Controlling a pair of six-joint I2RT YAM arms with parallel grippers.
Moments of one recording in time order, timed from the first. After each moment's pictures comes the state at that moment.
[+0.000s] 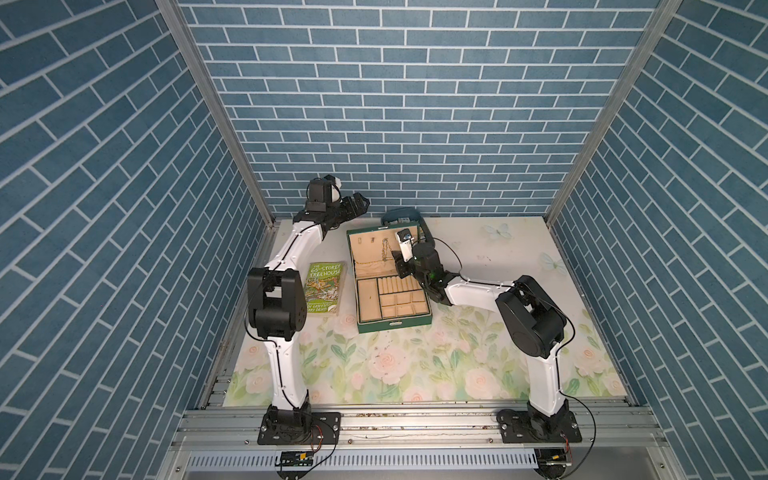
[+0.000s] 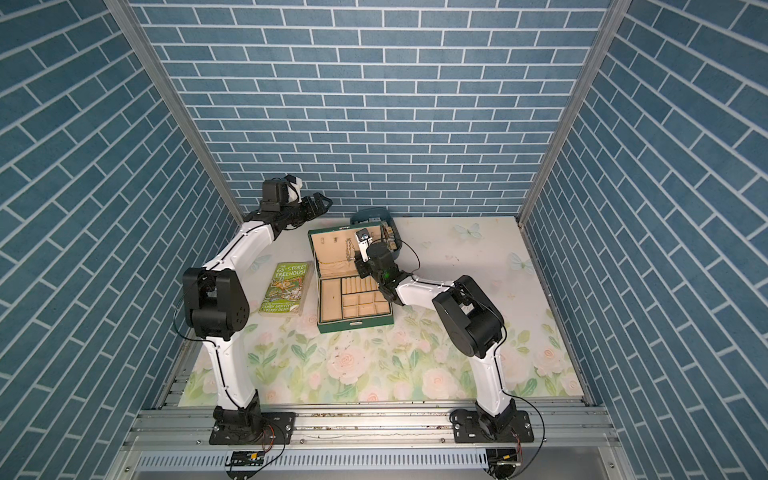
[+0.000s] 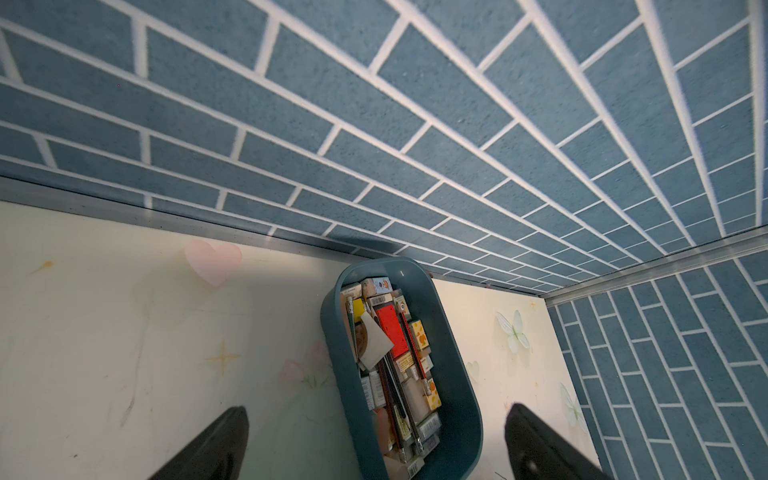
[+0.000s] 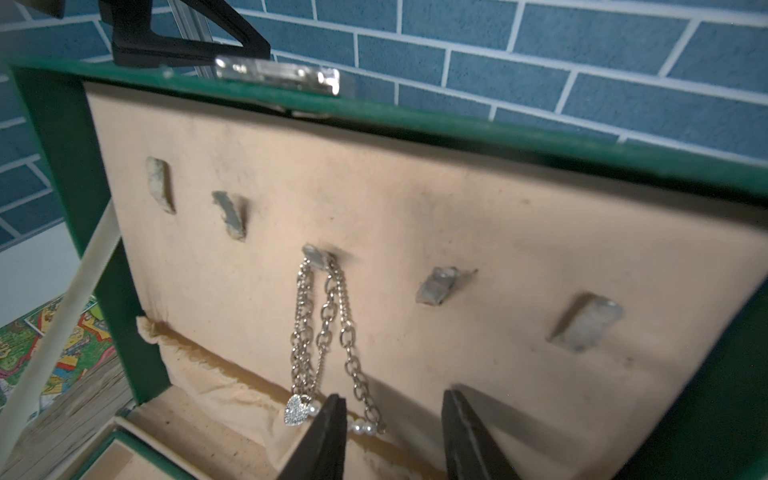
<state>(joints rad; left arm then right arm) -0.10 2.06 1.84 -0.29 0.39 -0.51 0.79 2.05 1.32 0.41 0.15 0.02</state>
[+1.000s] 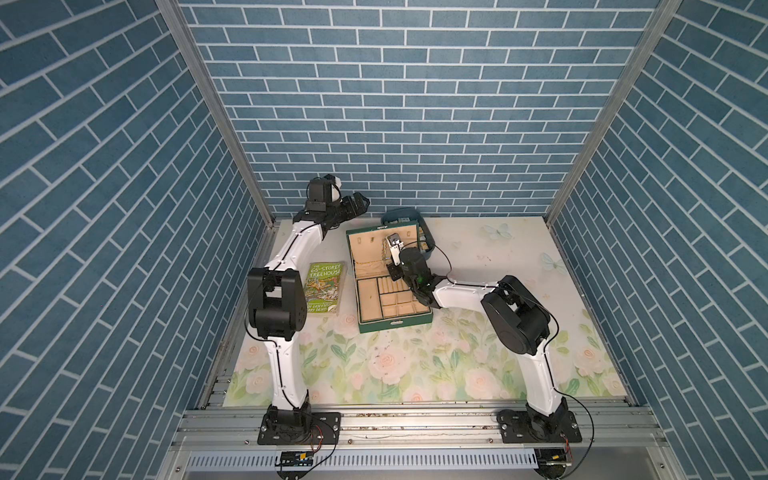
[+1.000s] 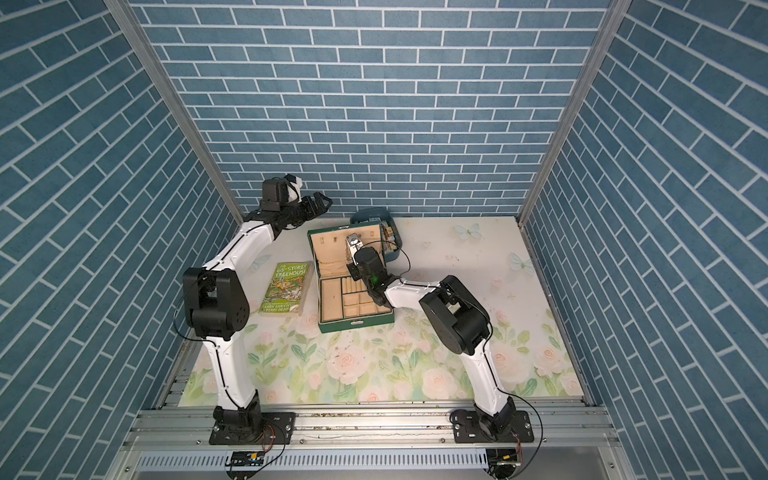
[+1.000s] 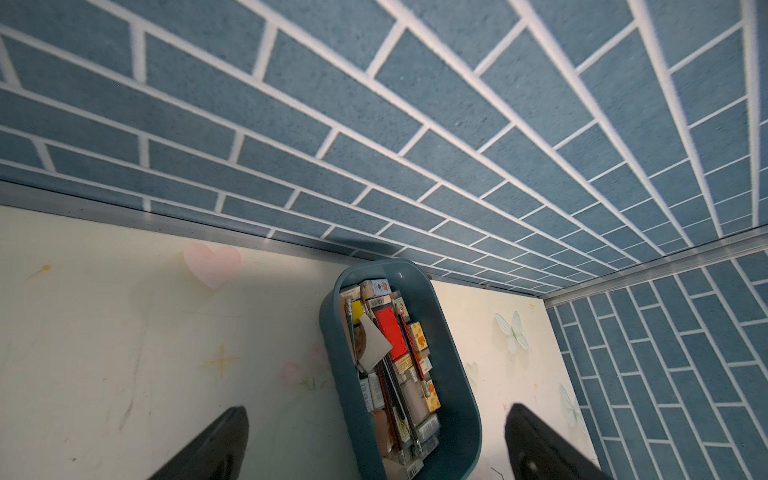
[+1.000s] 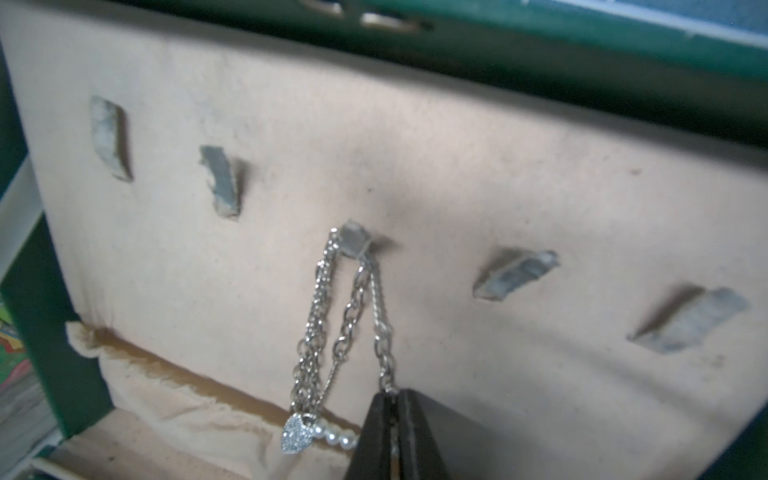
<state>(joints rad) -0.10 2.06 1.84 -0.29 0.39 -0.51 0.83 2.15 1.40 0.41 0.30 -0.04</state>
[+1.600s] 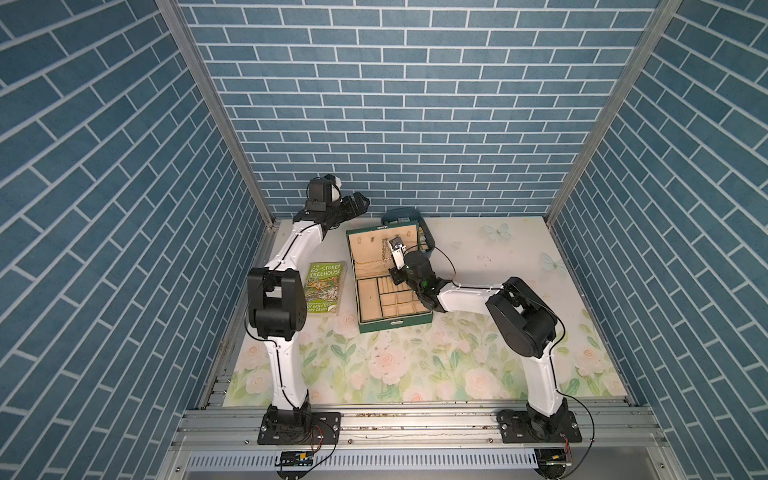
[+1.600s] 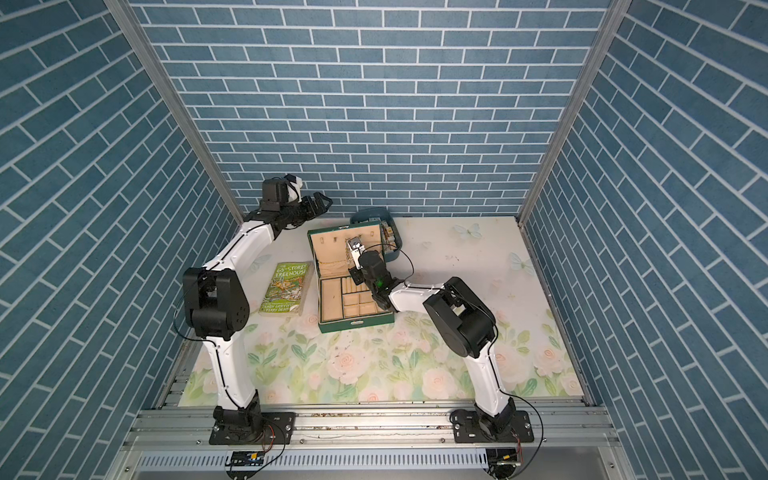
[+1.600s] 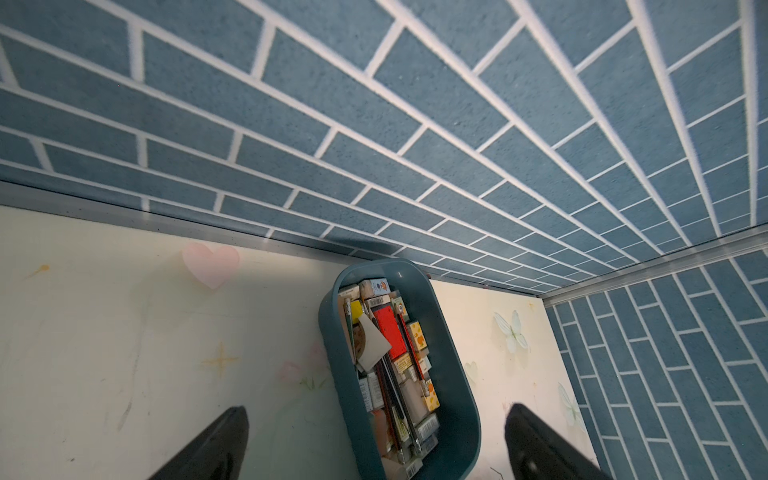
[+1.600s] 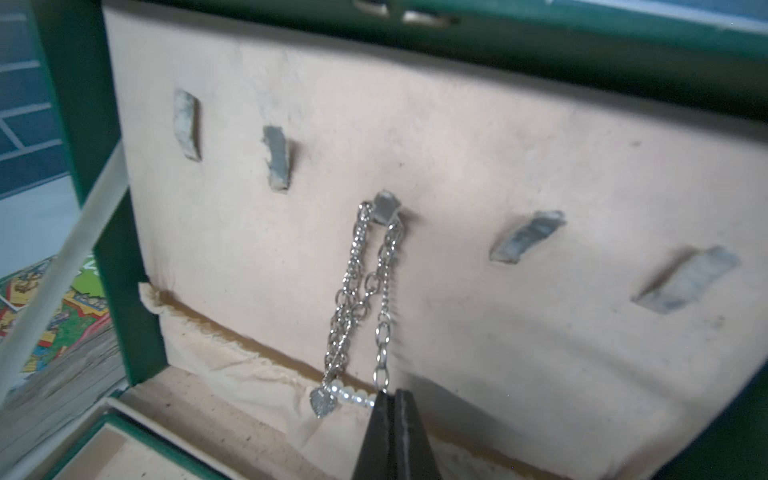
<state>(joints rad) -0.10 2.06 1.84 -0.29 0.39 -0.51 0.83 2.08 1.30 0.47 0.22 -0.03</state>
